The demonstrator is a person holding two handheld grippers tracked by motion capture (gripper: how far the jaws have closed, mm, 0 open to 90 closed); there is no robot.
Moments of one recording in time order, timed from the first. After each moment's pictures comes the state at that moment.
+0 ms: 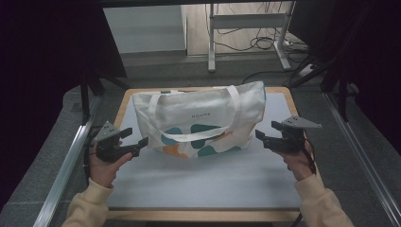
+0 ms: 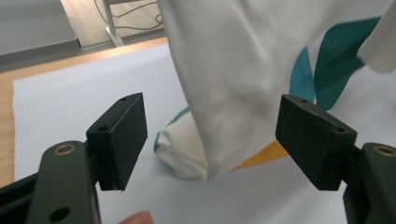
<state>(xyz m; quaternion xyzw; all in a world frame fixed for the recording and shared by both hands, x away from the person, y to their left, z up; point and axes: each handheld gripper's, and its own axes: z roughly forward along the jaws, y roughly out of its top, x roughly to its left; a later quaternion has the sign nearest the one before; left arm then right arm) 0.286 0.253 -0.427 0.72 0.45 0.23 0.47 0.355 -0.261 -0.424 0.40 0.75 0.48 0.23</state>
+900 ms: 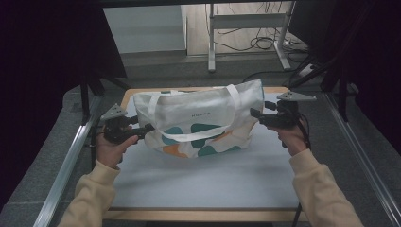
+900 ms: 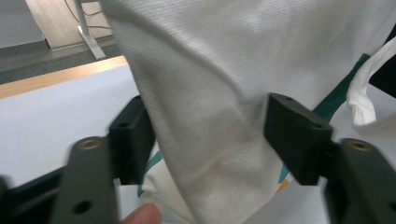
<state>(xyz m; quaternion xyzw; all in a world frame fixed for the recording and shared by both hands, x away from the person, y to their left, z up) 0.328 0.241 -0.408 0.73 0.44 0.20 0.48 0.411 -0.247 -0.393 0.39 0.75 0.49 0.21</state>
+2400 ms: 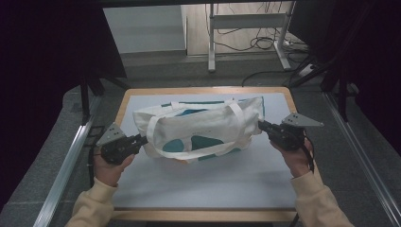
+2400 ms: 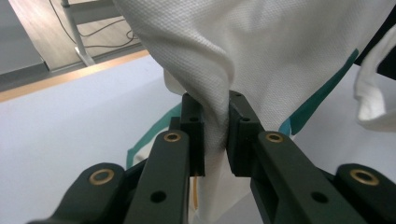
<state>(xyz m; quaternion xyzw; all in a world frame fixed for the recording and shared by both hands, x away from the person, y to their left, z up) 0.280 0.240 -0.438 0.74 0.39 0.22 0.50 0.354 -0.258 -0.420 0.34 0.75 0.52 0.24</state>
